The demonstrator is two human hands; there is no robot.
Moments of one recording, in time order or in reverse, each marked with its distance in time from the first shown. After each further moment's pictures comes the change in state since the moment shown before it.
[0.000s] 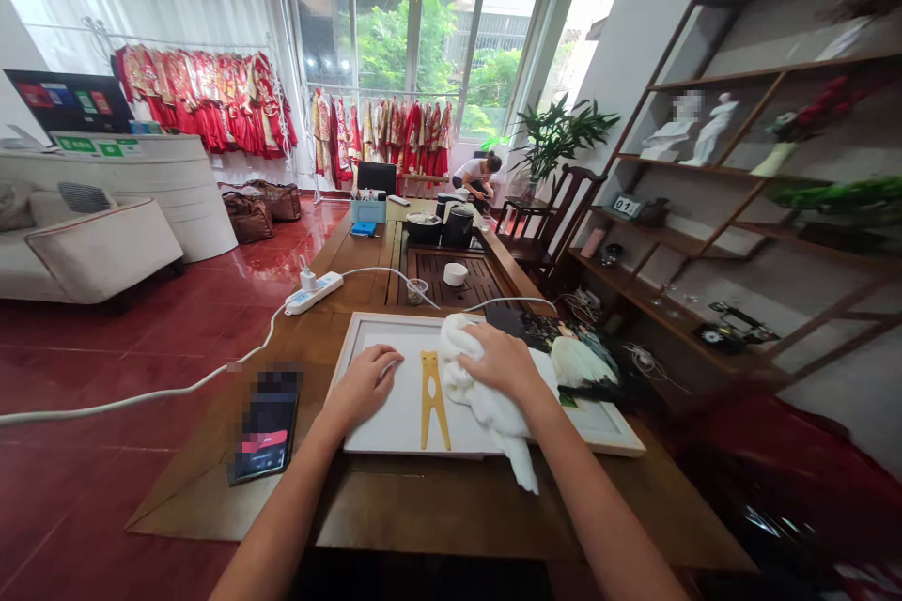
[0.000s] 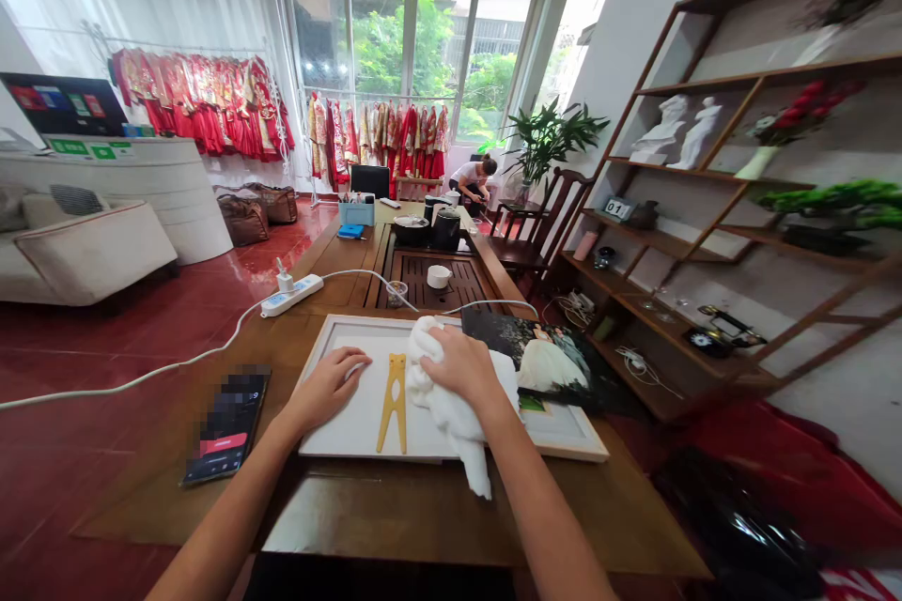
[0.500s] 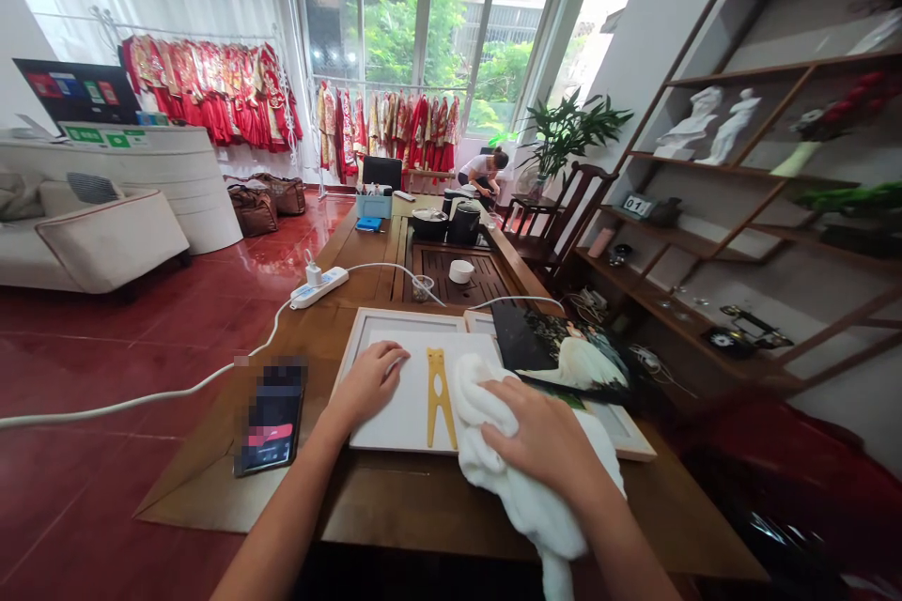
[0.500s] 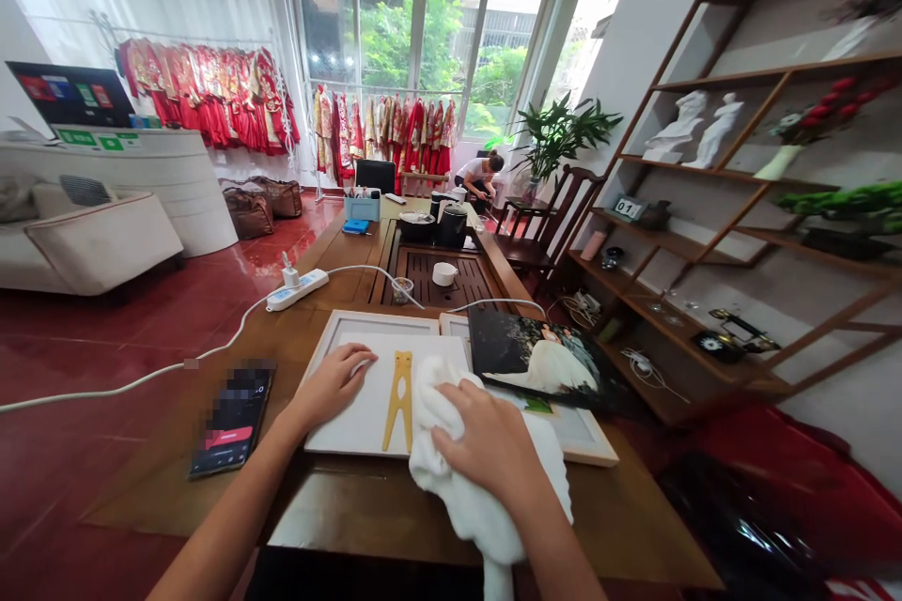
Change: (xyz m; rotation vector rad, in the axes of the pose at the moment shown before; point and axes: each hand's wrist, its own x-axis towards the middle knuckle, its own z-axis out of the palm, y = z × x) left_hand 0.000 0.002 -0.002 0.008 0.009 0.009; right_hand -0.082 -0.017 -0.013 0.086 -0.057 -0.029
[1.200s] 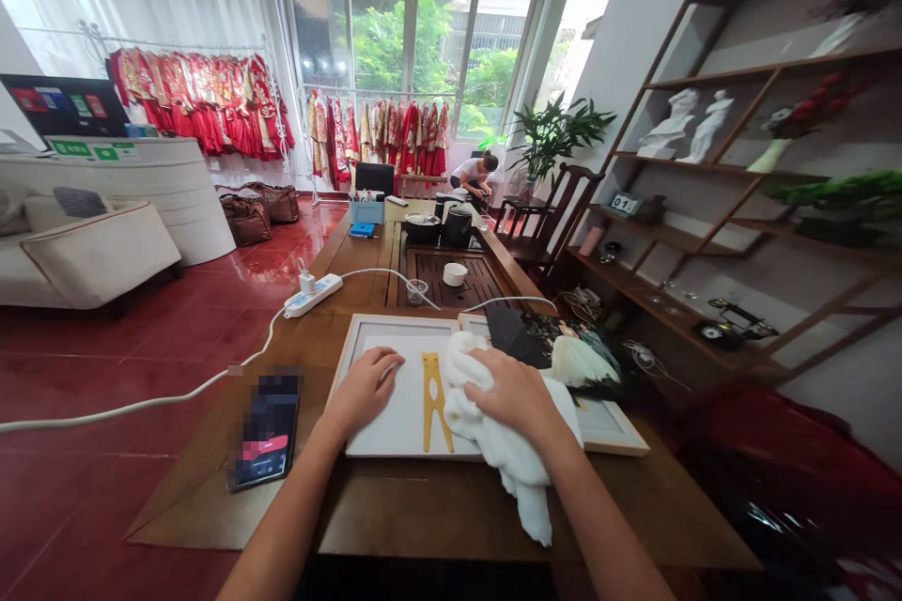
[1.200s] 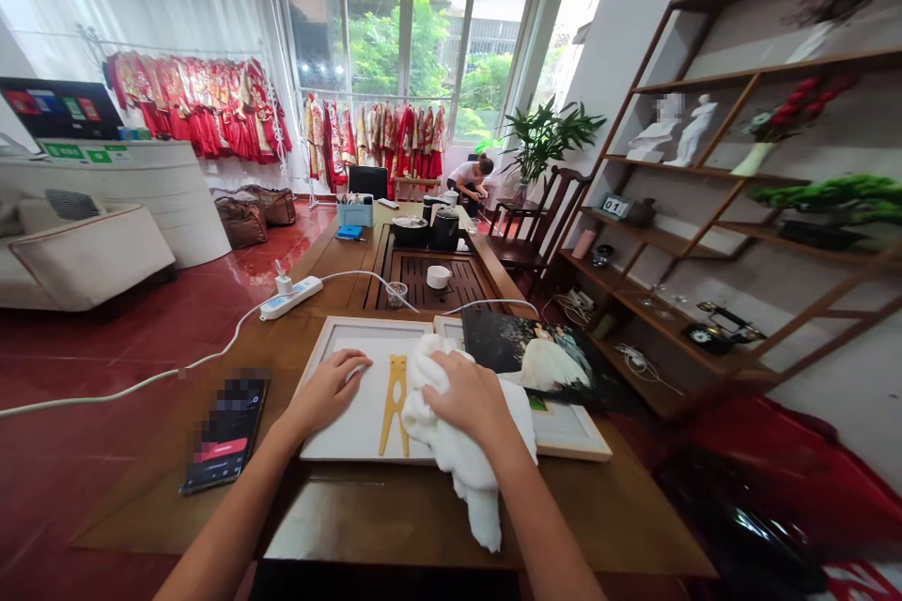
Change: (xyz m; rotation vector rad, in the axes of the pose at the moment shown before) left_hand 0.000 0.000 0.001 -0.005 -0.007 -0.005; right_hand 0.044 0.008 0.008 -0.039 0.022 0.079
